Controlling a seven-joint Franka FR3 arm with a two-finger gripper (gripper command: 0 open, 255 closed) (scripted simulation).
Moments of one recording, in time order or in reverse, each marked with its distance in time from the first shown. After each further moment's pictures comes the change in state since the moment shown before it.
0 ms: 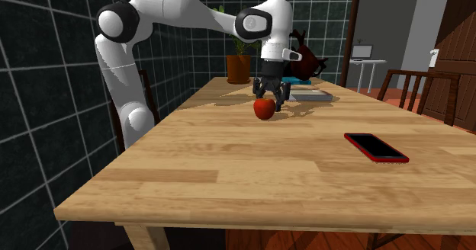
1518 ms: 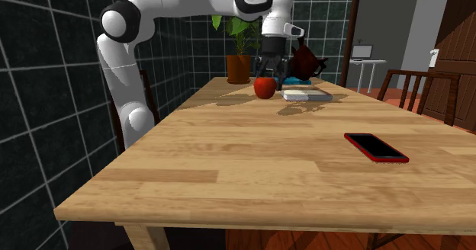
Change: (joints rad) arm 0.004 0.023 0.002 0.209 0.015 -0.189 -0.015
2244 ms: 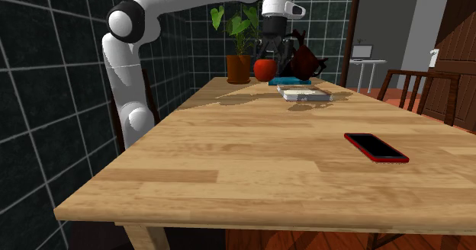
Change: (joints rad) arm -0.003 0.056 -0.011 0.205 0.029 -0.158 -0.027
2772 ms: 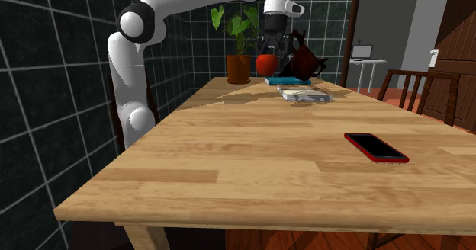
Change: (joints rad) arm 0.035 0.066 0.033 0.102 0.042 -0.049 0.071
